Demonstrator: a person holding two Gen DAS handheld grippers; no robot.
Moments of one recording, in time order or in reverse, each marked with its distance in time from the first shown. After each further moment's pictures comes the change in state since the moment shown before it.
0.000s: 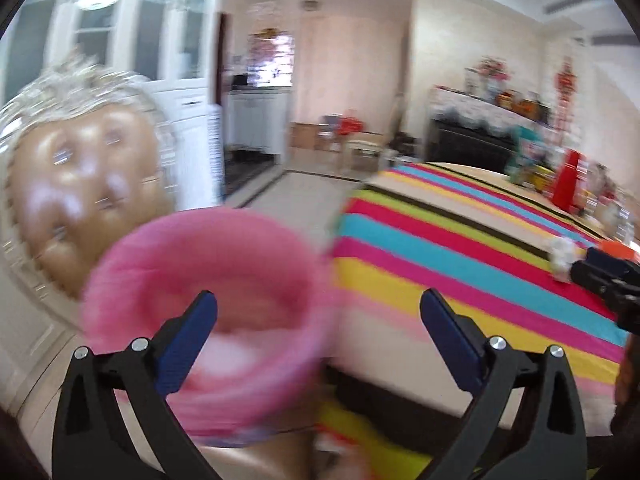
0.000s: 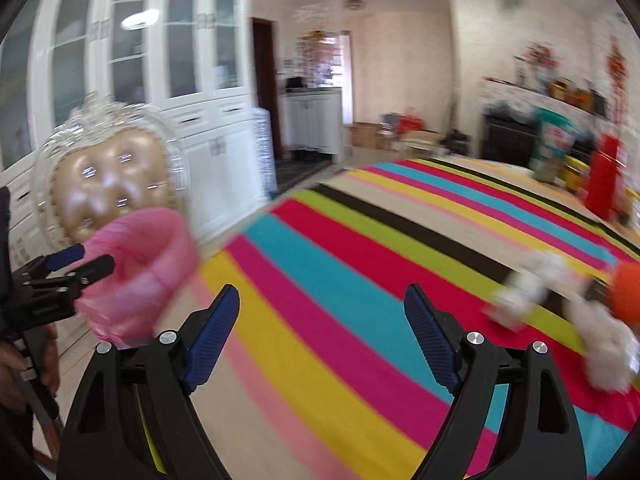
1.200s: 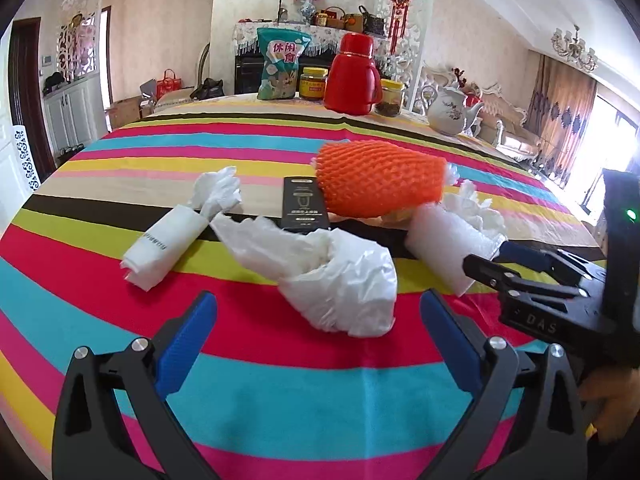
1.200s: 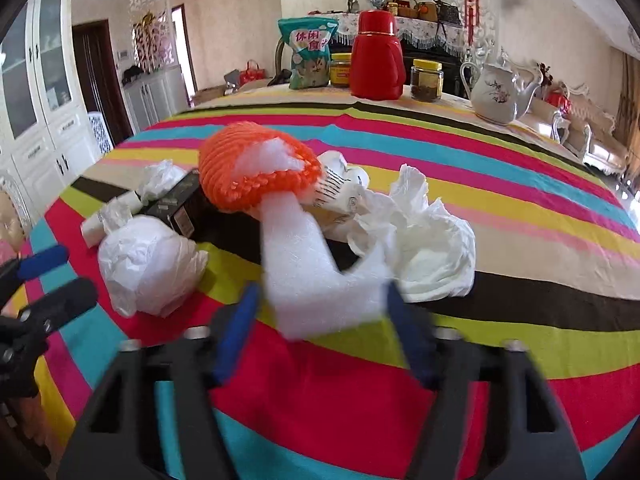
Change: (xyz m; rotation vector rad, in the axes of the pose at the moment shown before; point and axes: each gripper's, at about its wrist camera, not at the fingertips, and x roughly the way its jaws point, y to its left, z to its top) left arm 0.078 -0.476 -0.036 0.289 0.232 -0.474; right arm -0.088 -0.352 -0.095 0.270 0.184 -0.386
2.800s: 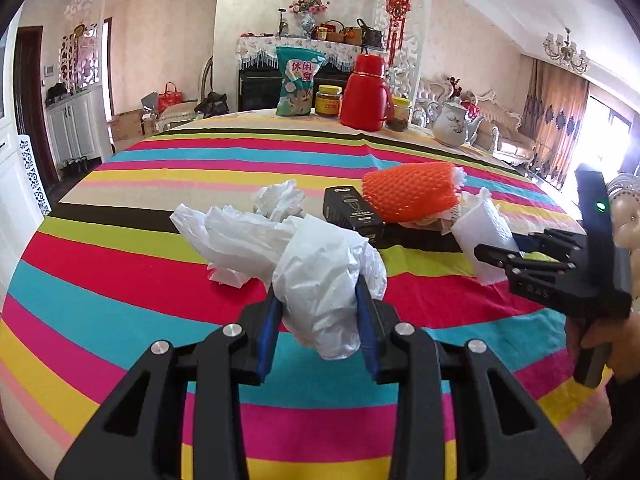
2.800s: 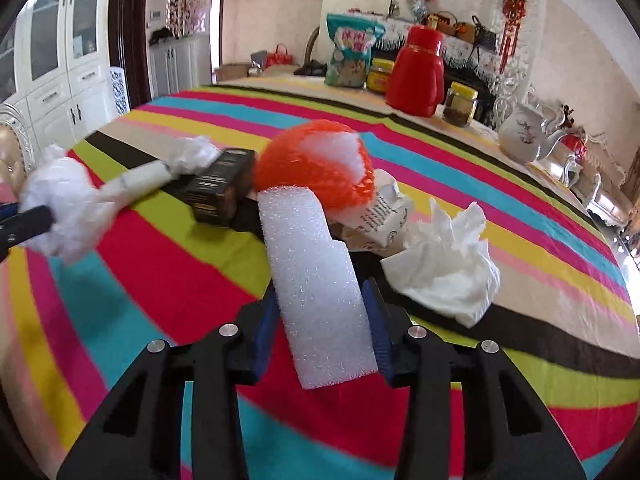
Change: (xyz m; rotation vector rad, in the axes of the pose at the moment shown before) left arm -0.068 0.069 -0.012 0.027 -0.056 -0.016; right arm -0.016 0.047 0.008 -0.164 0.009 -0.009
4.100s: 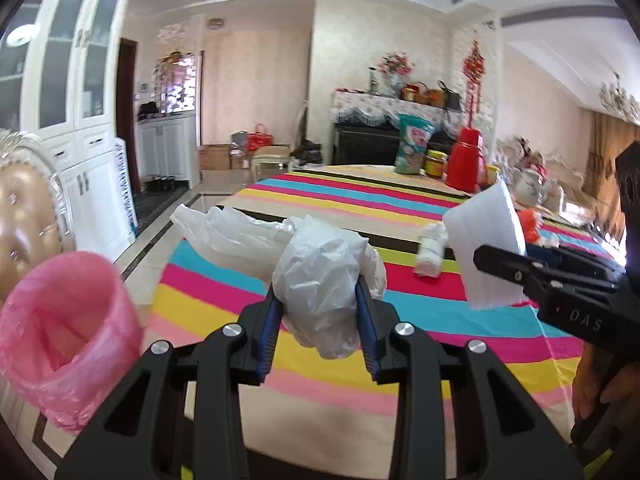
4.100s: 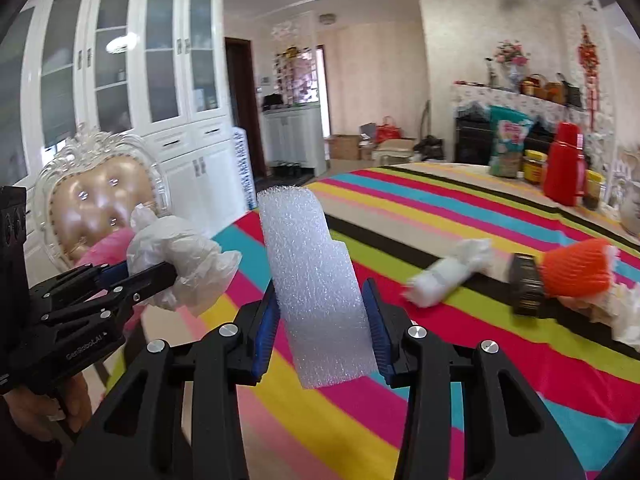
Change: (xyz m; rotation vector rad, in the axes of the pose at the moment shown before) left arm -0.172 0.153 -0.084 -0.135 -0.224 0.288; right arm -0.085 0.260 0.026 -0.071 -0.269 0.395
